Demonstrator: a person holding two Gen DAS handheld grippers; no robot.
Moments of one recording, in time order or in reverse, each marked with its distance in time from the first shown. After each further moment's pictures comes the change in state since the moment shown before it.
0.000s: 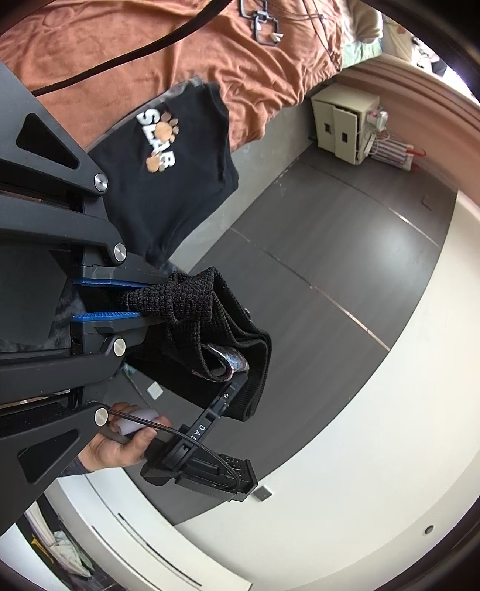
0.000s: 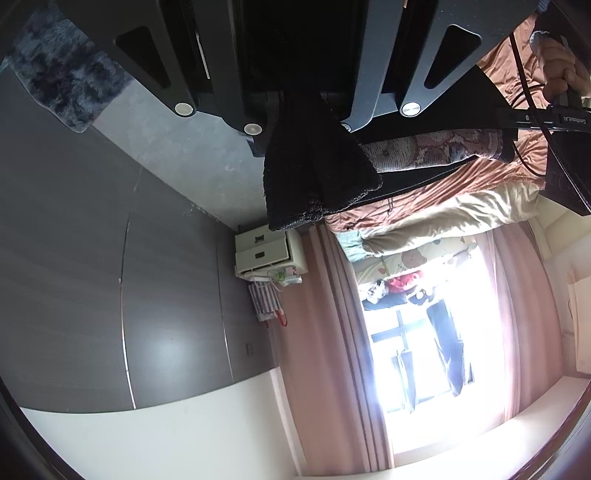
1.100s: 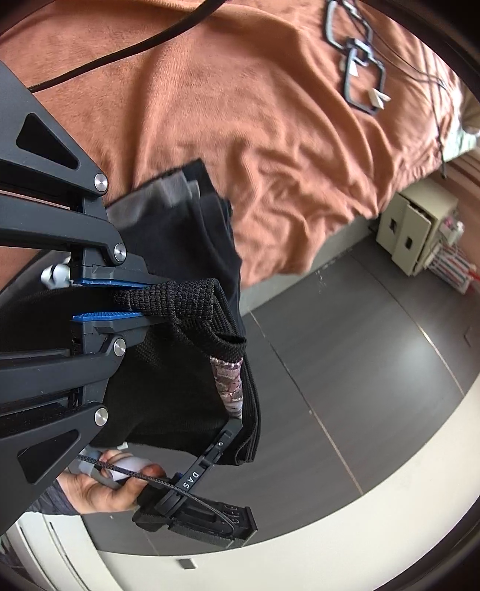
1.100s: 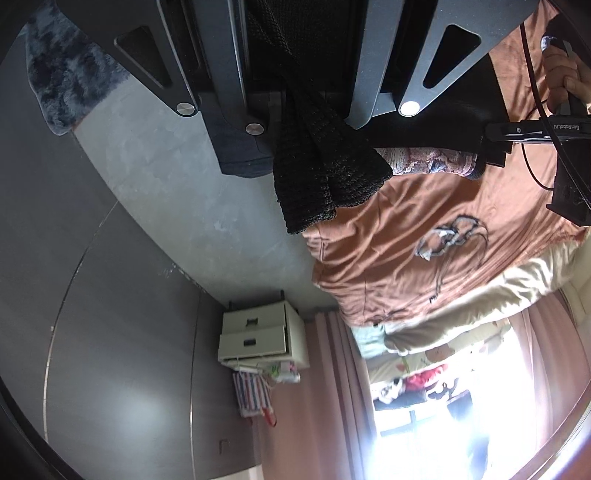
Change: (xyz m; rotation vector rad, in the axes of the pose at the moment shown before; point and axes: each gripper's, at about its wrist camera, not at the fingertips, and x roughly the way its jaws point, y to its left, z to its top) left arm 0.122 0.292 0.024 -0.320 0.100 0.156; right arm 0.222 -0.015 0.075 -0.098 0.355 -0.046
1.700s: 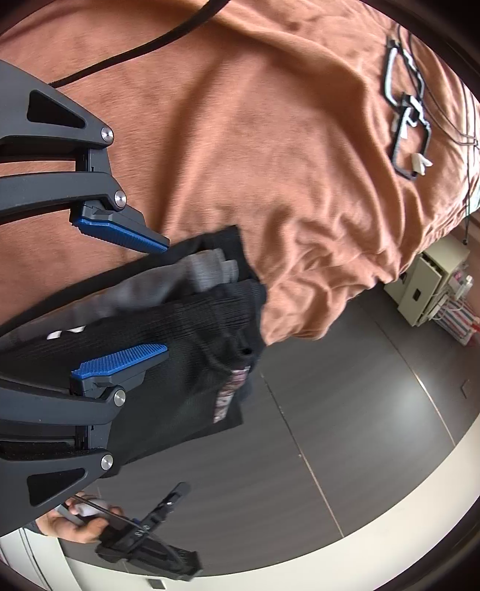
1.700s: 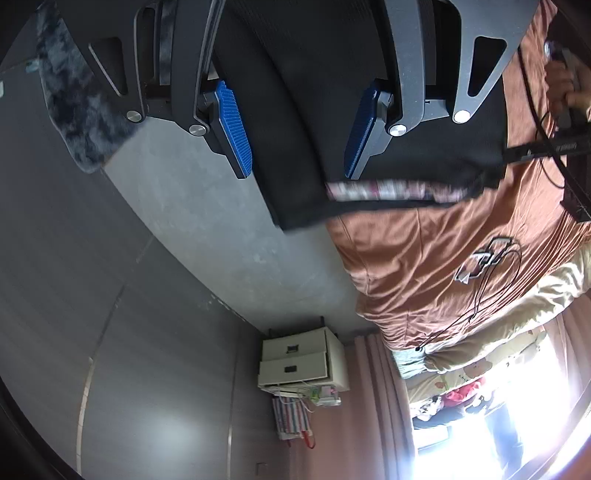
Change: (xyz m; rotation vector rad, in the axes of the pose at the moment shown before) left arm 0.007 0.043 -0.029 -0.105 0.007 0.107; right arm -0.090 -0.055 -0.039 0.062 0.072 -0.135
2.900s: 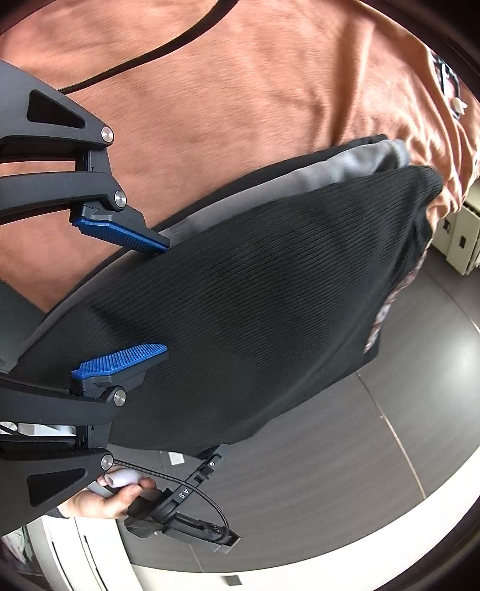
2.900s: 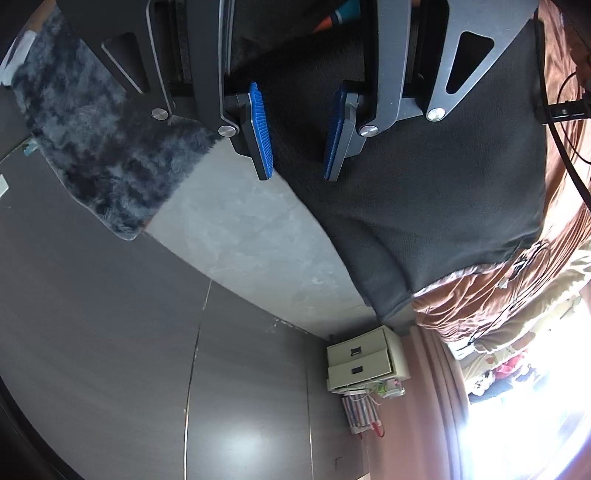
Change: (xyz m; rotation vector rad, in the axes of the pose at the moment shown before) left arm 0.021 -0.076 -0.139 0.137 0.168 -0.031; right arm -0.039 -0.013 -0.122 0.168 -0.026 -0.124
